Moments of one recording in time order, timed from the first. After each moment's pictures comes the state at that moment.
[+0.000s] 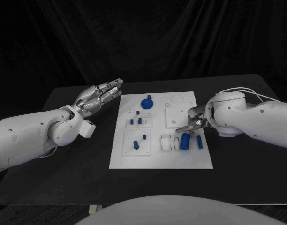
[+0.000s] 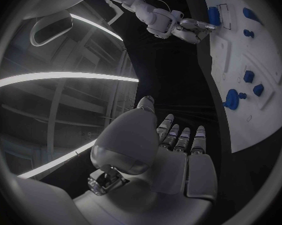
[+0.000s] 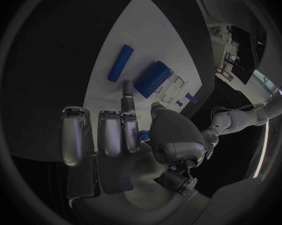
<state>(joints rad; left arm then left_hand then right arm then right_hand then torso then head) 1.17 -0.88 -0.21 1.33 -0.20 0.12 0.66 1.44 0.23 -0.22 0.27 0.48 0.32 0.11 0.07 0.04 0.00 0.08 0.15 0.02 0.00 0.09 0.00 0.00 0.15 0.00 0.19 0.00 0.00 1.30 -0.78 -0.21 1.55 -1.30 0.30 -0.58 0.79 0.09 -0.05 0.29 0.07 1.23 0.04 0.13 0.31 1.47 -0.04 1.57 1.31 1.47 -0.11 1.50 1.31 0.02 1.46 0.01 1.49 1.31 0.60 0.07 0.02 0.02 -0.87</state>
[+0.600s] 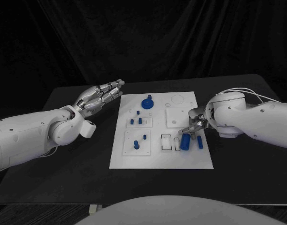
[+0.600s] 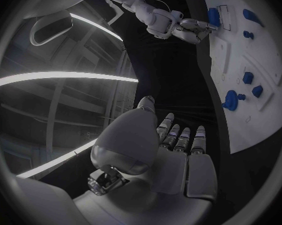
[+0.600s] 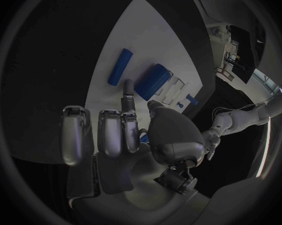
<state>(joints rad) 1.17 -0.87 -0.21 1.33 -0.20 0.12 0.65 1.44 0.24 -0.22 0.27 0.48 0.33 0.11 0.08 0.04 0.01 0.08 0.15 0.02 0.00 0.09 0.00 0.00 0.15 0.00 0.19 0.00 0.00 1.30 -0.77 -0.21 1.55 -1.28 0.32 -0.61 0.87 0.06 -0.03 0.28 0.37 1.25 0.02 0.14 0.39 1.46 -0.04 1.57 1.31 1.47 -0.11 1.49 1.31 0.02 1.47 0.00 1.47 1.31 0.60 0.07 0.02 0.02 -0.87</state>
